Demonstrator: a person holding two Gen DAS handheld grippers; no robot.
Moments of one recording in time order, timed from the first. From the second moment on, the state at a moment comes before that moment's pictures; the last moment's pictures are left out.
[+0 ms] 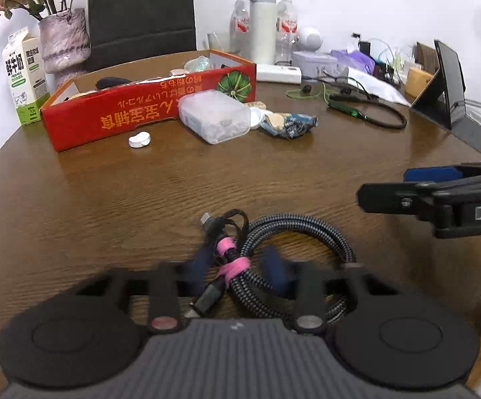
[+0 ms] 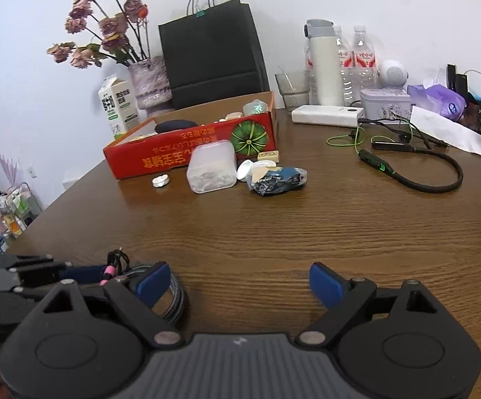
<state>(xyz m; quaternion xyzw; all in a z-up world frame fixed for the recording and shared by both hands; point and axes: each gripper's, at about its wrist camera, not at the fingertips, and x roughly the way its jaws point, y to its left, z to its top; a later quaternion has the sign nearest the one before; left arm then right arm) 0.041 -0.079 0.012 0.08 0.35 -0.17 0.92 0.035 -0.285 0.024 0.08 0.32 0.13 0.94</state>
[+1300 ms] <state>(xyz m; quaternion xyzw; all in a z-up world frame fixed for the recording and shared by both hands) 0.145 0.060 0.033 -0.10 0.32 0.04 0.94 0.209 -0.120 0.020 0.00 0.32 0.20 0.93</state>
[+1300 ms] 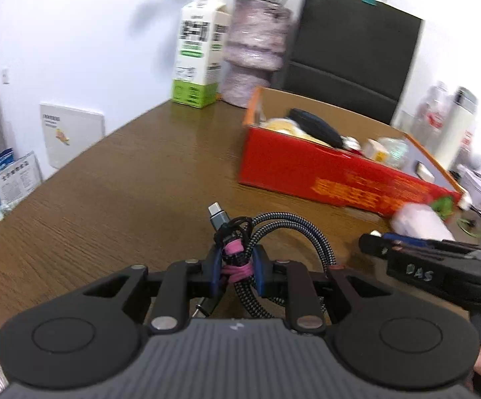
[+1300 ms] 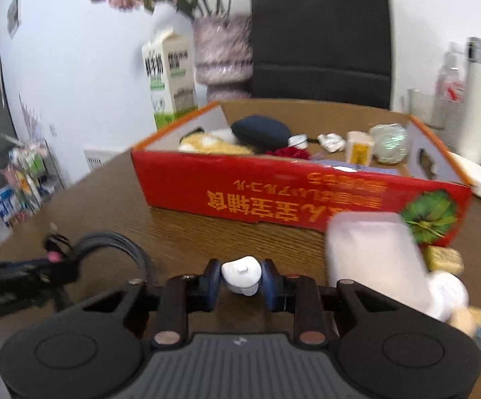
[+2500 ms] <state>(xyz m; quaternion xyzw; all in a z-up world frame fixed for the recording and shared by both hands) 0.053 -0.024 0.061 -0.04 0.32 -0.09 0.94 0.042 -0.225 0.061 0.06 0.24 0.15 0.96</state>
